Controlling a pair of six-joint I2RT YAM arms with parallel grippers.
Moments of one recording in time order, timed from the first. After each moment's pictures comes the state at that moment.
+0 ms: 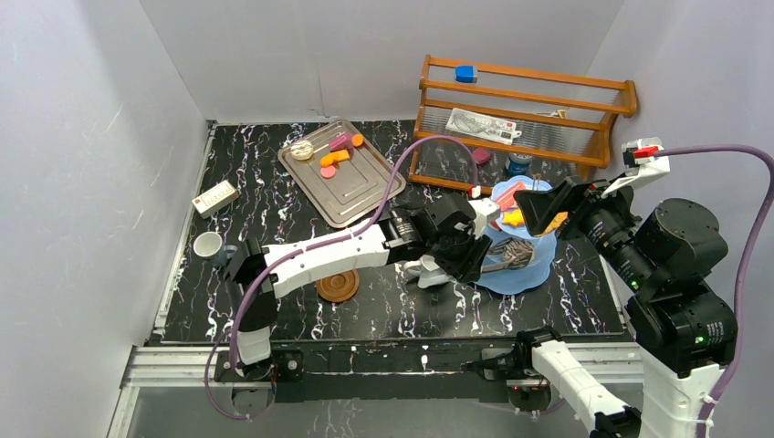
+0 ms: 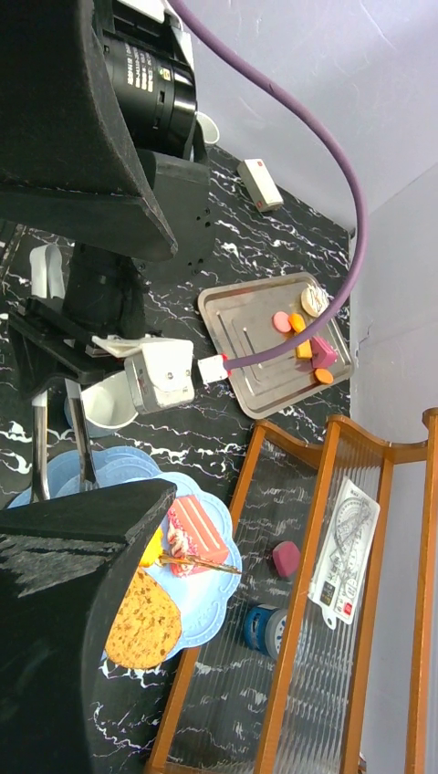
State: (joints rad) left arm -1.18 1.82 1.67 -0.61 0.13 -0.38; right arm 0.26 0.75 1.61 -0.98 -0.15 0.28
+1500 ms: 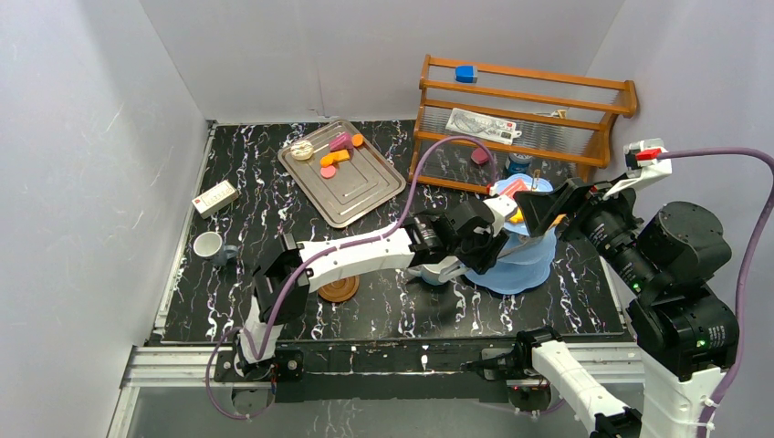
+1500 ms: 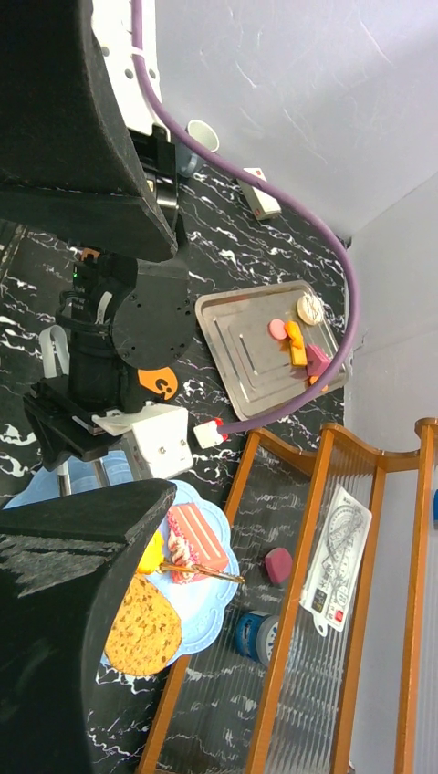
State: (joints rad) left arm -1.19 1.99 1.73 -0.41 -0.04 -0.30; right arm 0.26 0.74 1.61 -0.97 -0.17 0.28
